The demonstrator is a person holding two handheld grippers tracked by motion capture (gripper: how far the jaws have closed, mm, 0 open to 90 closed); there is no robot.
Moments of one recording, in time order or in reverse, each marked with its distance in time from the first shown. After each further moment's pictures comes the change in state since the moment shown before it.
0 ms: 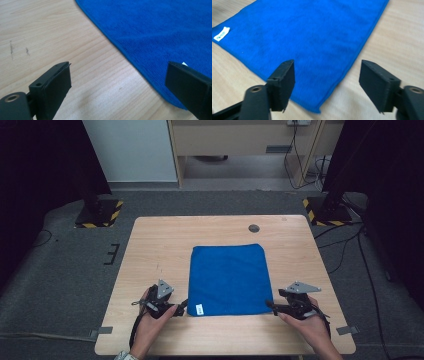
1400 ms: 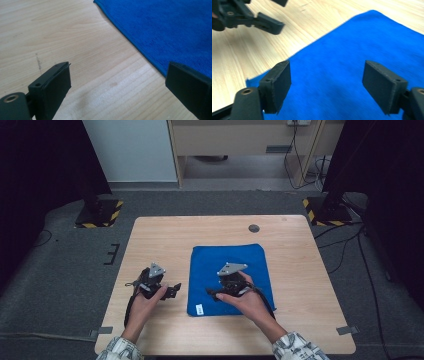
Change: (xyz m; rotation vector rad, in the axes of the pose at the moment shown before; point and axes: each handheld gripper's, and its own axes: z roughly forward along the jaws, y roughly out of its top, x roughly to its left) left arm 0.056 0.023 0.018 0.018 -0.009 -0.040; right arm 0.115 0.098 0.116 0.018 0.214 -0.212
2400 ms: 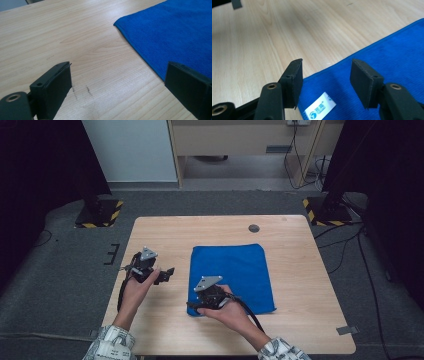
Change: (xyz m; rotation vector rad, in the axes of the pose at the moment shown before) left arm 0.032 0.038 -0.010 -0.013 0.026 -0.010; right arm 0.059 0.003 0.029 0.067 0.125 -0.127
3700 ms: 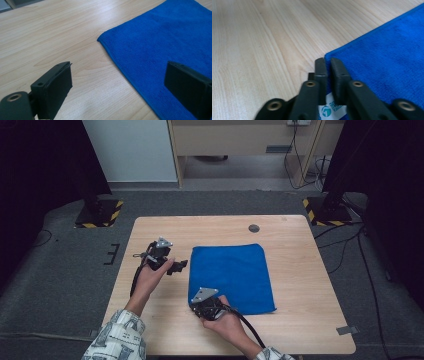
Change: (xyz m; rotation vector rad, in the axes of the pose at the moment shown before) left arm -0.009 0.038 0.041 0.032 -0.089 0.021; right arm 0.016 -0.027 0.022 0.015 -0.071 0.019
